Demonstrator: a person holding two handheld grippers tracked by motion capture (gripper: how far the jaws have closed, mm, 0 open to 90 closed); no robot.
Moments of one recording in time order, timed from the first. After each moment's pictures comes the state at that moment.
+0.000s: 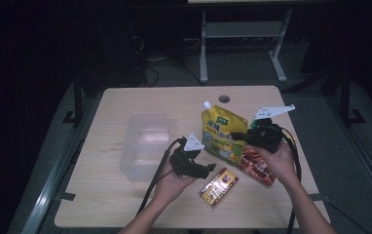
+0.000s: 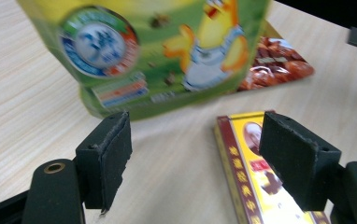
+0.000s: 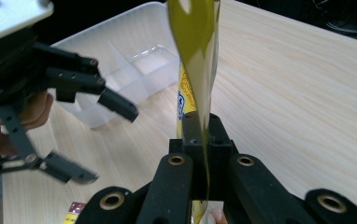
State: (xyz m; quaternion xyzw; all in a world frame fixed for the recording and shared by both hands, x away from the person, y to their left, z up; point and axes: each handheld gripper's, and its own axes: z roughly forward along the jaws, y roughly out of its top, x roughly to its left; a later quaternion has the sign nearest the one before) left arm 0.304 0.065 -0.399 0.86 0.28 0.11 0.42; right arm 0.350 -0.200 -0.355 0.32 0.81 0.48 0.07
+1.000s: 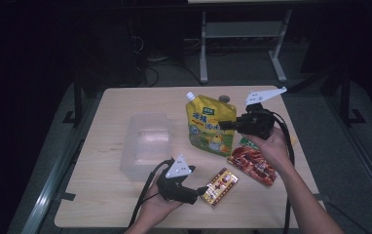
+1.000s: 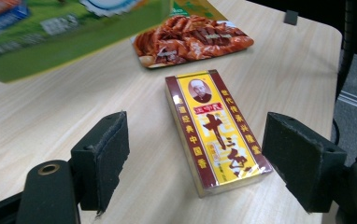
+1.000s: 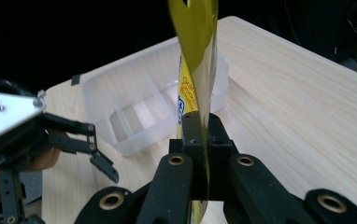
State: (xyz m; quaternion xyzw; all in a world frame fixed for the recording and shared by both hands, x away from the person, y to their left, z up) left arm 0.254 0.098 -0.414 0.86 0.23 0.08 0.45; right arm 0.363 -0.171 -0.310 0.26 0.82 0.50 0.04
